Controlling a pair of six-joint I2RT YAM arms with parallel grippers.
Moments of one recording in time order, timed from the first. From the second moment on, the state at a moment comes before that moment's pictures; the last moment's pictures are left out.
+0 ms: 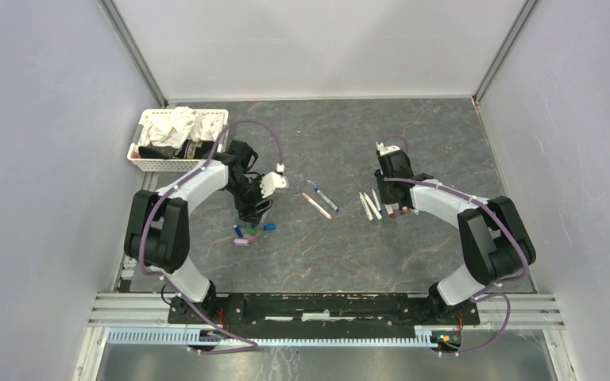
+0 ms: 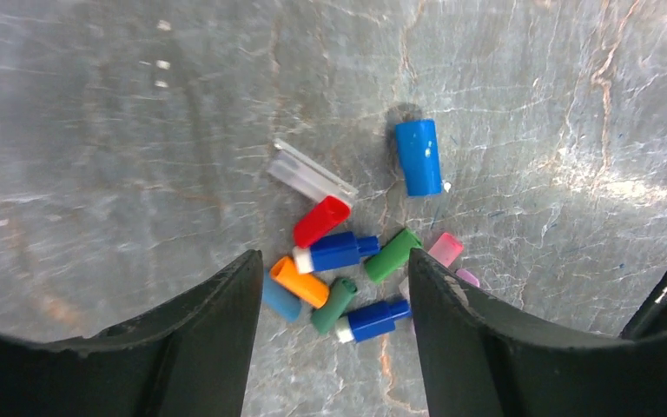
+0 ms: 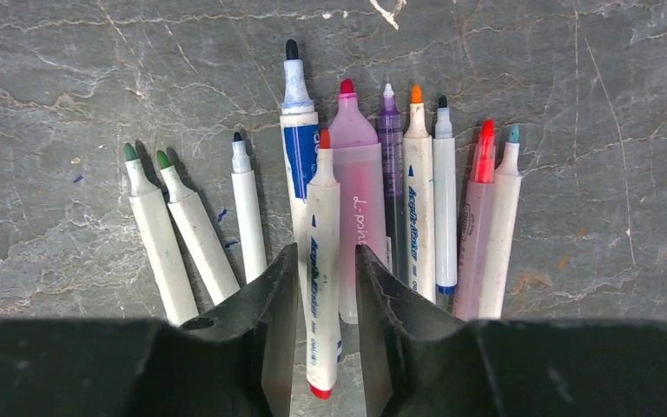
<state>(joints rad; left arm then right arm) -0.28 1.67 1.07 -0.85 0.40 1.00 0.38 1.57 0.84 -0.24 0.23 0.15</state>
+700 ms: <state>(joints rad) -0.25 1.35 1.34 -0.94 0.33 0.72 0.77 1.67 1.07 -0.16 0.06 0.05</state>
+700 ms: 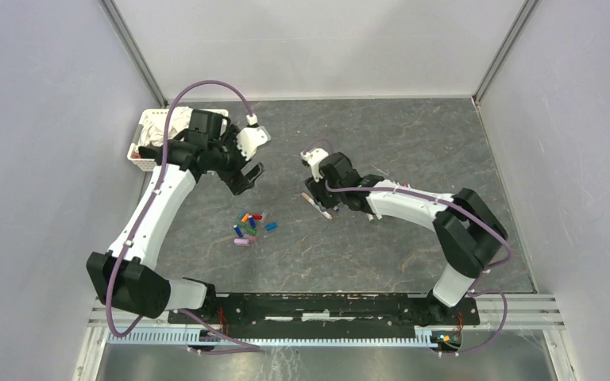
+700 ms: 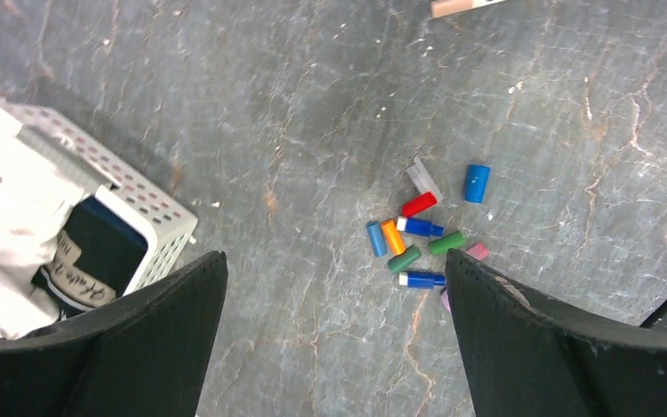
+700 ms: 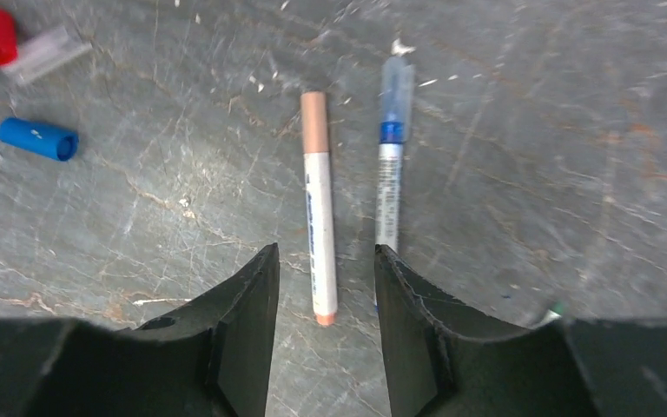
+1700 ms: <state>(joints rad) -0.23 1.27 1.16 -0.90 0.38 0.68 0.78 1.85 1.08 -0.13 0.01 -0.01</state>
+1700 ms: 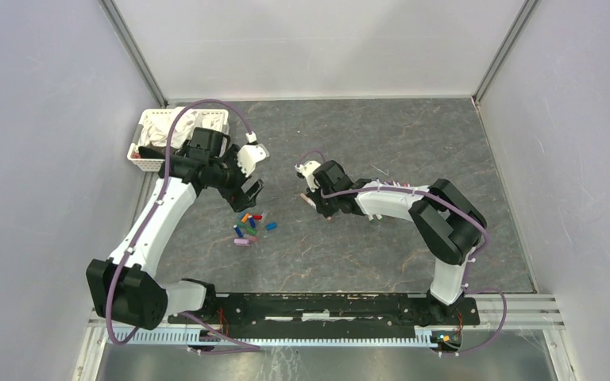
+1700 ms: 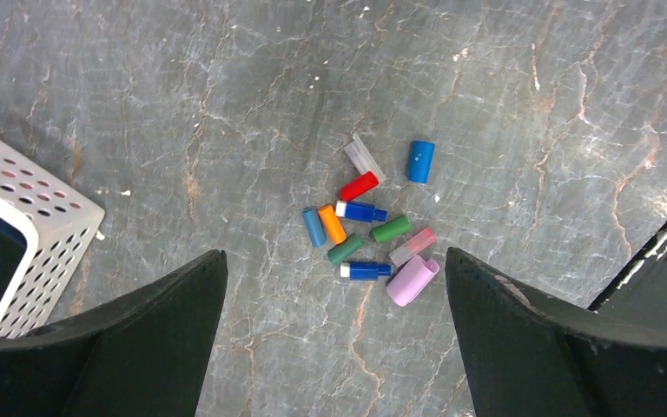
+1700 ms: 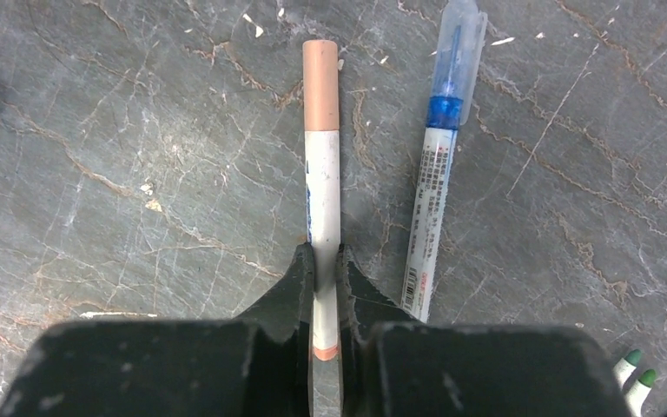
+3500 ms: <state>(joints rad) -0.48 1.22 0.89 -0.99 0.66 1.15 0.81 1.82 1.17 -0.24 -1.03 0.13</state>
